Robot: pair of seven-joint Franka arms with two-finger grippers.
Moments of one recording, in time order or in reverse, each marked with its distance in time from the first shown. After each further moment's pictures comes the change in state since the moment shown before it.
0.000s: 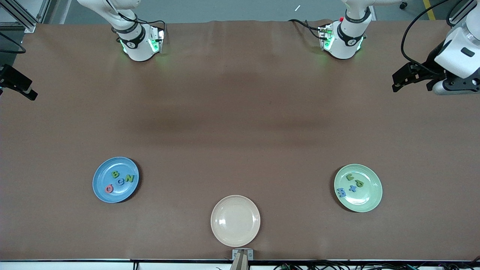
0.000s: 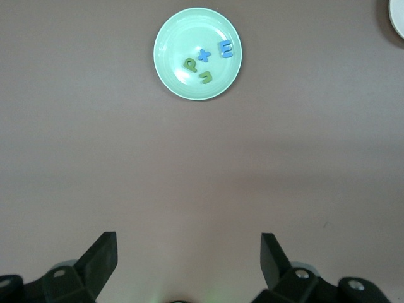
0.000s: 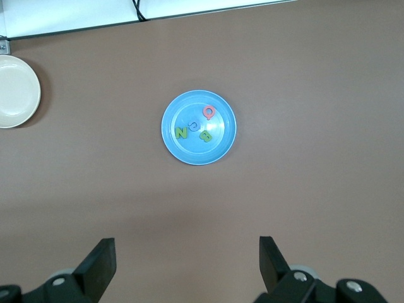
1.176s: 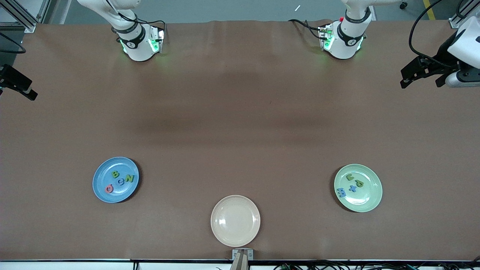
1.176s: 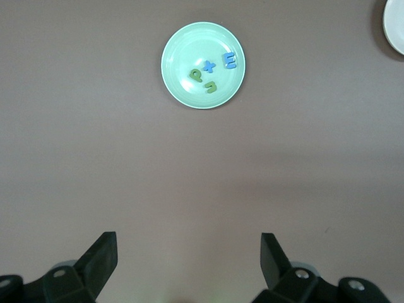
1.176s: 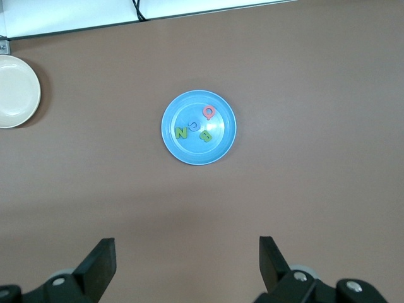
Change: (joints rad) left arm 0.027 -0.014 0.000 0.027 0.000 0.000 0.024; right arm 0.000 0.000 0.000 0.000 0.000 0.000 0.000
